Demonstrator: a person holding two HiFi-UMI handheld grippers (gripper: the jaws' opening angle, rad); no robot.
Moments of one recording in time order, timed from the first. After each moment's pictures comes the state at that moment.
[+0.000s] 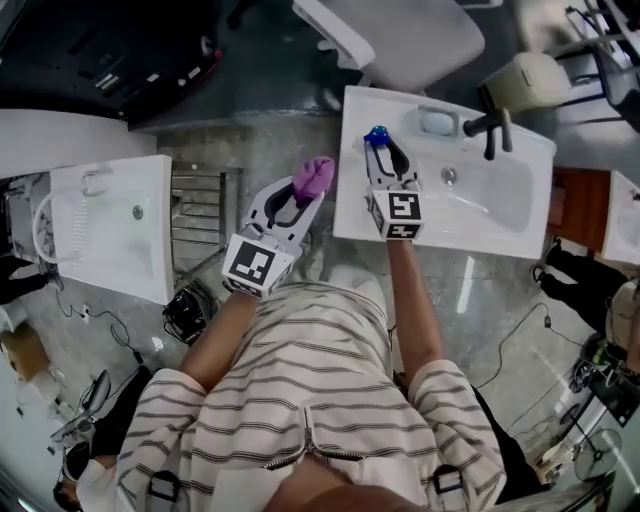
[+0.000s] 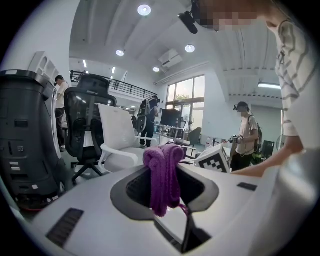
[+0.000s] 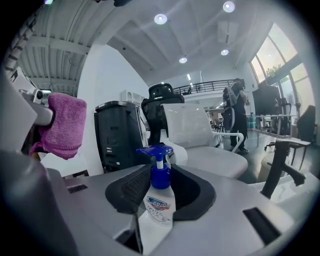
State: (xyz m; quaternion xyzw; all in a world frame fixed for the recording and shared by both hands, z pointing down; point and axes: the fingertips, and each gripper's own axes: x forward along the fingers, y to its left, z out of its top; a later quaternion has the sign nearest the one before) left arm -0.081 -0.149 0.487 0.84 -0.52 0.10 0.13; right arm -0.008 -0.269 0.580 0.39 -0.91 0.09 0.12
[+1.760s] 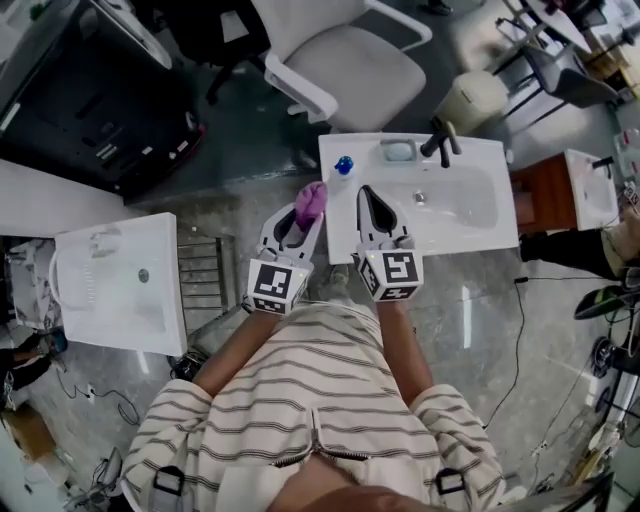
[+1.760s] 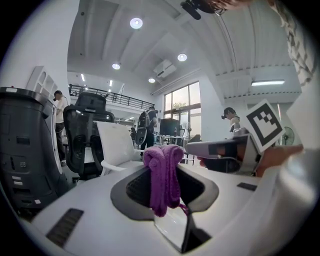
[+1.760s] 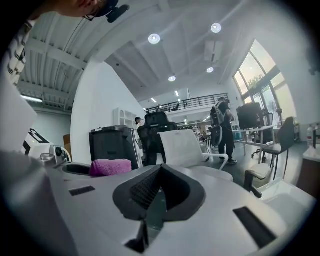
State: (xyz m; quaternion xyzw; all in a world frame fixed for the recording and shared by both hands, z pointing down) left arm -0.072 -0.132 0.442 0.84 -0.53 0.07 0.06; right arm 0.011 -0.174 0.425 0.46 -0.89 0.08 0.03
